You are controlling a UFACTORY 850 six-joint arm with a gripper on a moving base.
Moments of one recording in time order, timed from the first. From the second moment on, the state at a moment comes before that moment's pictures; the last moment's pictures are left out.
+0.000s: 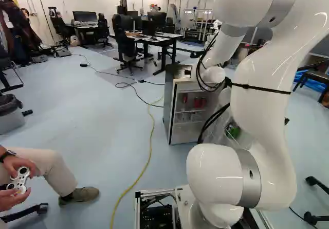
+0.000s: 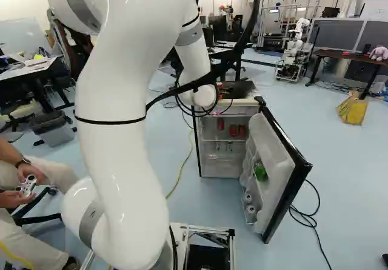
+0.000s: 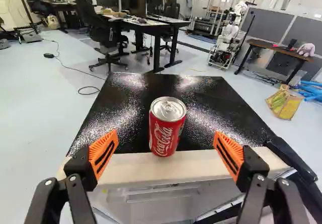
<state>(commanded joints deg) -18.1 -21.7 -50.0 -15.0 43.3 1.2</state>
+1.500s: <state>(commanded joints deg) -20.3 -1.1 -29.6 -14.9 42.2 1.2</state>
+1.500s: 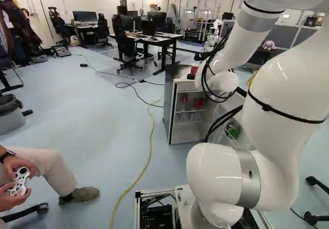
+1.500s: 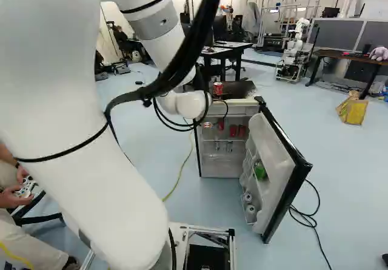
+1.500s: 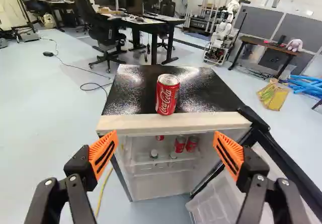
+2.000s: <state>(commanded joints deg) -23.9 6.6 -25.5 -13.3 33.4 1.2</state>
